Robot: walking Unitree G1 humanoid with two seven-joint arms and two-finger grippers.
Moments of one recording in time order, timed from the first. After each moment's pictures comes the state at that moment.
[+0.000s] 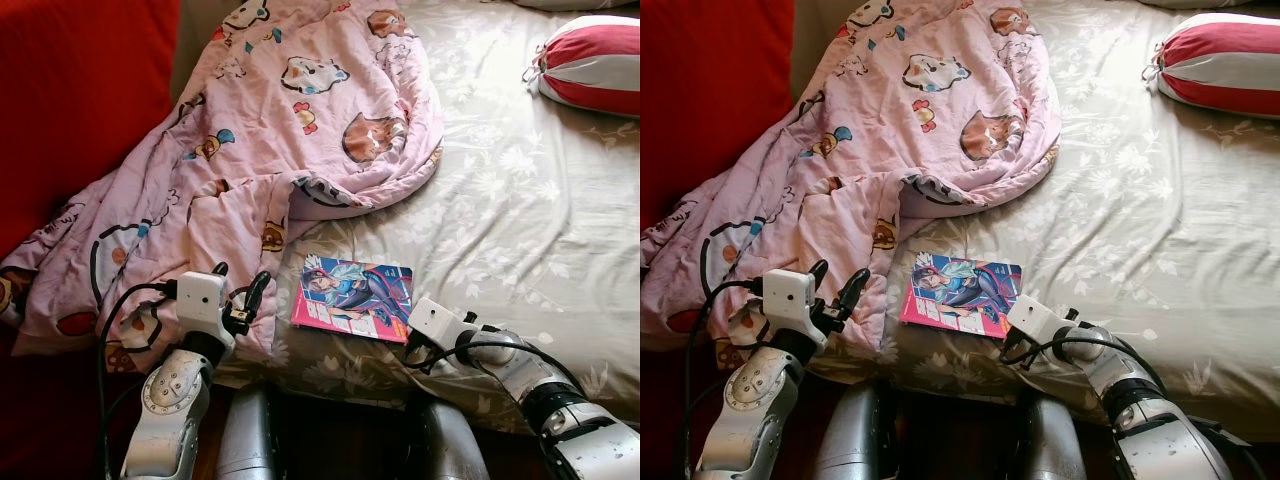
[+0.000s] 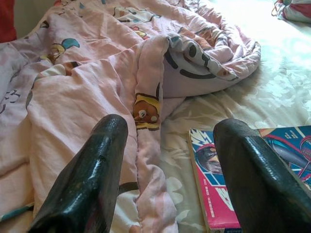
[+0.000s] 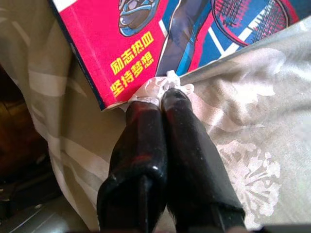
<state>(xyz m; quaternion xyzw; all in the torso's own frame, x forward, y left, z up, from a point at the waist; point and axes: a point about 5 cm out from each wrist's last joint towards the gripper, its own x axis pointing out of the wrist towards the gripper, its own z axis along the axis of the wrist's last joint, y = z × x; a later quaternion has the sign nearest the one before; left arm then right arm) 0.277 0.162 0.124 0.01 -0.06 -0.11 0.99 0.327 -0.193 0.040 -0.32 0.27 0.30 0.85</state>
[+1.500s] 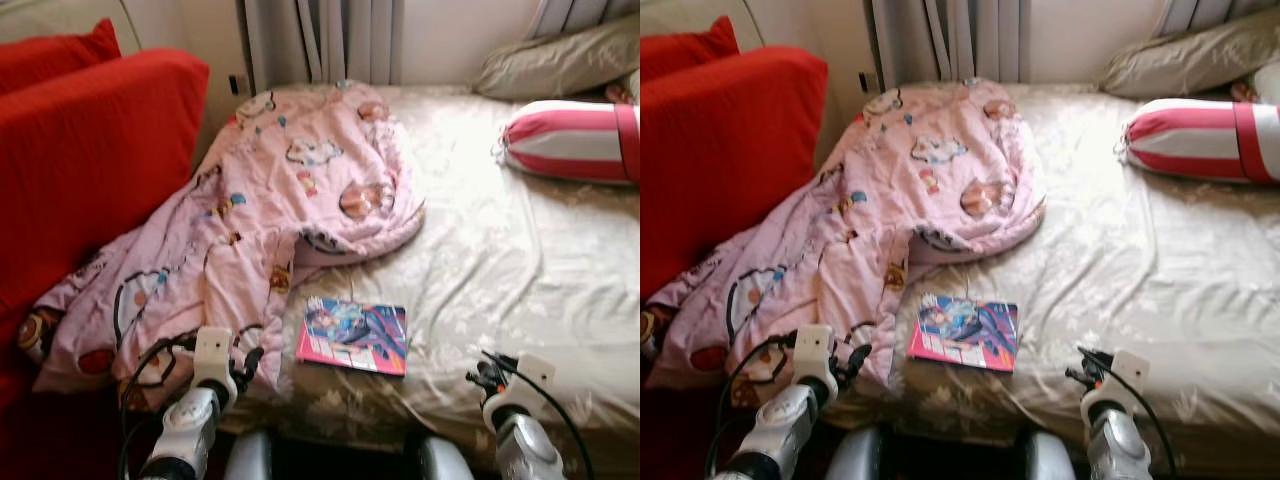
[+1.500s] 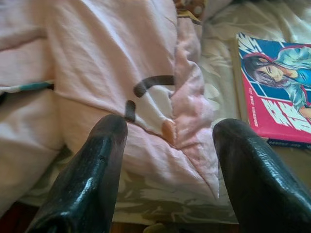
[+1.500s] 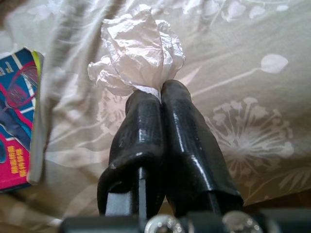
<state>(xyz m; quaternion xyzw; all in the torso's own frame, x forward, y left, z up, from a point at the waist) 0.283 0.182 -0.003 -0.02 0.20 -0.05 0.98 0.251 -0.231 -0.024 0.16 0.22 -0.13 0.95</state>
